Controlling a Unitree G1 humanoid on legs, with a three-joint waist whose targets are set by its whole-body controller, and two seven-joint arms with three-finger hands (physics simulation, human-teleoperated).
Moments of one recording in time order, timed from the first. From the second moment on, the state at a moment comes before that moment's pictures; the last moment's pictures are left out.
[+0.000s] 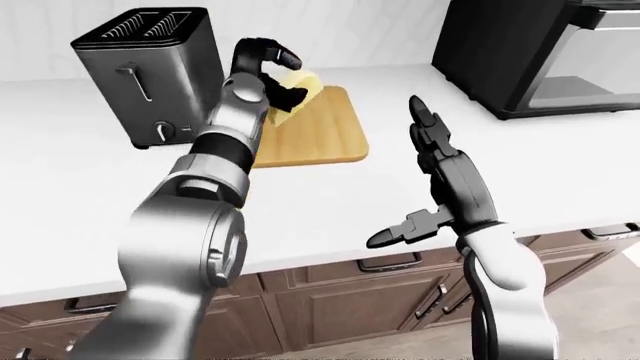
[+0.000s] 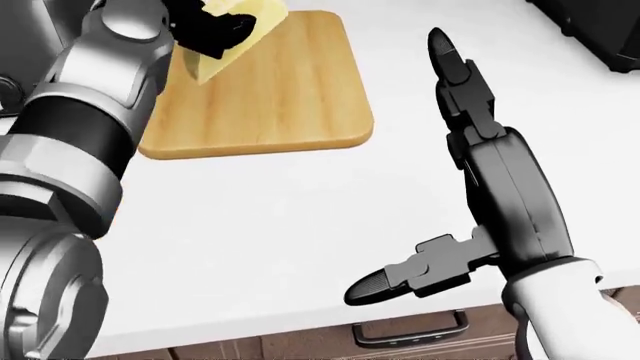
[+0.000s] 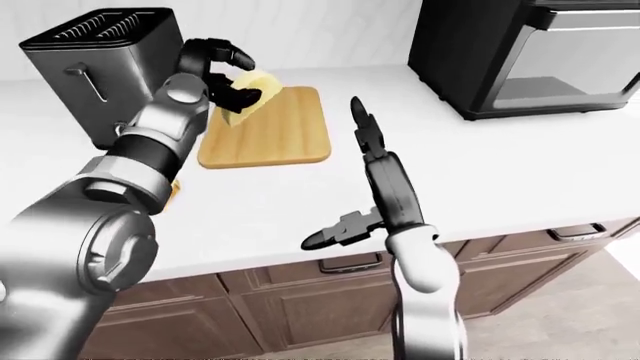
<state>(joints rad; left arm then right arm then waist) -1.52 0.19 0.17 1.38 0.30 0.15 0.17 -0.26 -0.05 0.02 -0.69 -0.36 0.64 0.34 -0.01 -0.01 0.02</state>
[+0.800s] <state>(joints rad) -1.37 0.10 0.15 1.37 0.29 0.12 0.23 -0.26 -0.06 0.03 -0.73 -0.36 0.67 0.35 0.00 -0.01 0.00</state>
